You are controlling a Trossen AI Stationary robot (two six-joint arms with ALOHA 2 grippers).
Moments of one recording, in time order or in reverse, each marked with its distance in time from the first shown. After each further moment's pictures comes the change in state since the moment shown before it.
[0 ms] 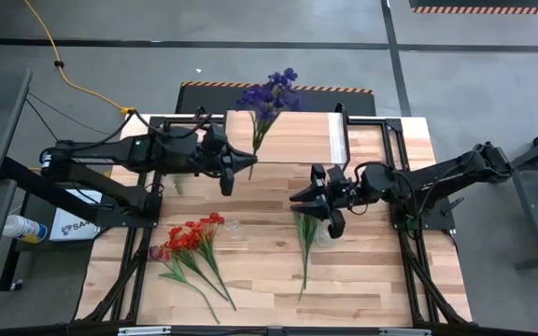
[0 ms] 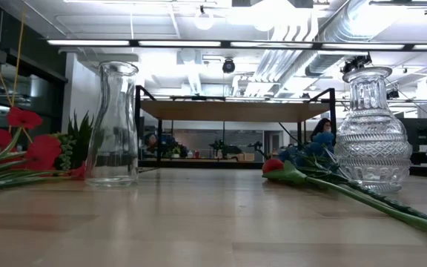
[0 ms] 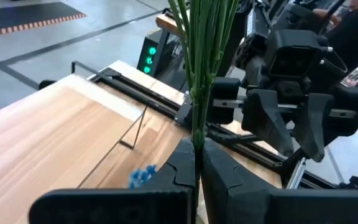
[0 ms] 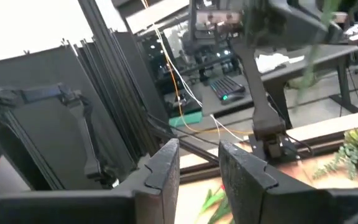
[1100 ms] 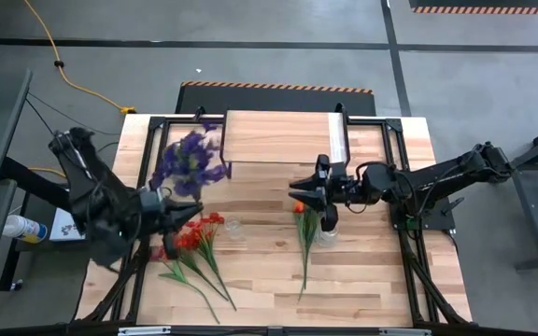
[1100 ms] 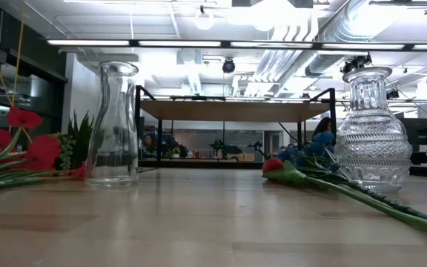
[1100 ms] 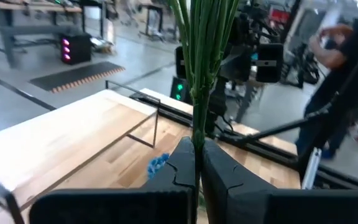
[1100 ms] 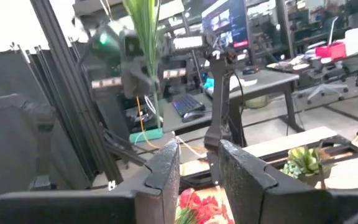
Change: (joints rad) left arm -0.869 -0.089 -0.131 -0.202 -1.059 -0.287; right arm -0.006 0.000 0.000 0.040 0.187 -0.093
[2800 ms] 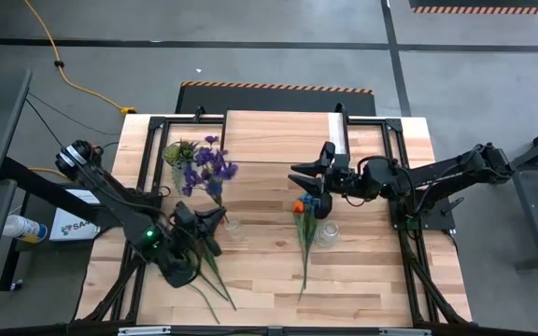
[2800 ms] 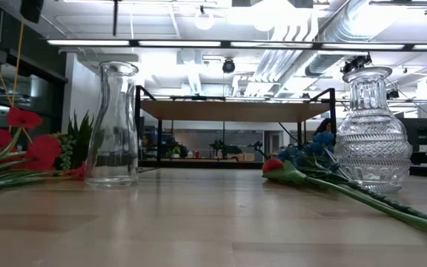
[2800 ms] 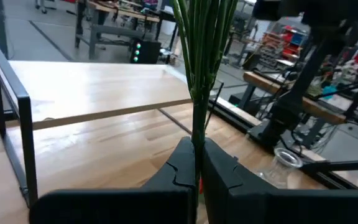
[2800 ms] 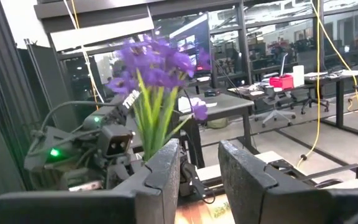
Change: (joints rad) left arm 0.173 0.252 -0.326 0.245 -0.119 -0.451; right arm -0.047 0.001 0.000 0.038 0.097 -0.127
